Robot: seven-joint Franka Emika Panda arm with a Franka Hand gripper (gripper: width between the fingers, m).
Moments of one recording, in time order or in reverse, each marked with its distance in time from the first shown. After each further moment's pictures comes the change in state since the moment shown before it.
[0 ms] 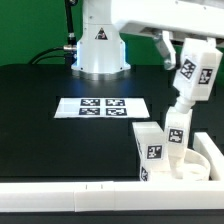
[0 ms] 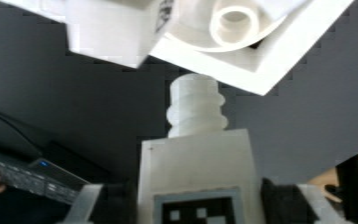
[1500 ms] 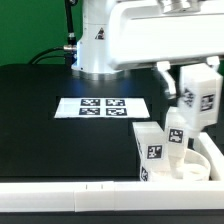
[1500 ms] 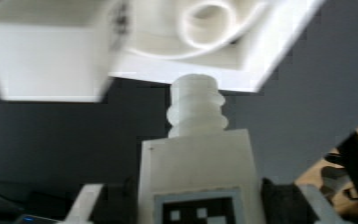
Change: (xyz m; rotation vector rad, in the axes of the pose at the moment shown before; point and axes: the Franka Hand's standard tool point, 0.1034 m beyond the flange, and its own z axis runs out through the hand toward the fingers) arm 0.001 -0.012 0.036 0.151 -0.019 0.221
